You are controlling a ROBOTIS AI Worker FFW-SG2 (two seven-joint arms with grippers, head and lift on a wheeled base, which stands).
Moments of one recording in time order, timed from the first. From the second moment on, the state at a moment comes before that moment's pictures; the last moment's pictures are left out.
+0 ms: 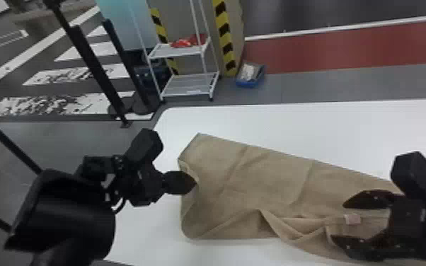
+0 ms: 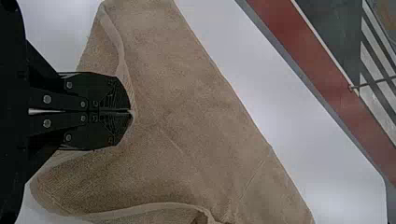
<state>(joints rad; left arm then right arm) 0.20 0.39 0.19 -2.14 -0.54 0.68 -1.23 0.11 -0.05 0.14 -2.00 0.70 0.61 1.36</state>
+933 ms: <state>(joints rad) 0.21 0.40 0.20 -2.14 -0.53 0.66 -1.24 0.10 -0.11 0.14 -1.99 0.72 0.68 1.36</state>
